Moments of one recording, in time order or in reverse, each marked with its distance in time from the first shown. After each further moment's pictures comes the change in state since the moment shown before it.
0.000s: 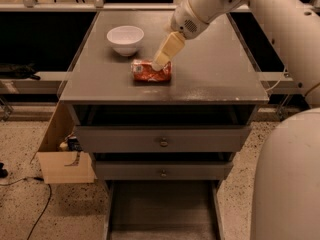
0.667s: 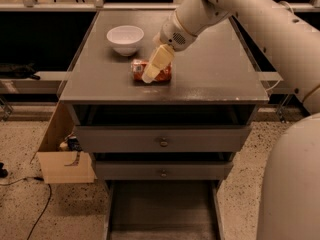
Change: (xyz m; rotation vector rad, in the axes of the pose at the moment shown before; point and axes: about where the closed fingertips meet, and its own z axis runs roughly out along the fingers) arm -0.002 0.027 0.031 -0.052 0.004 -0.002
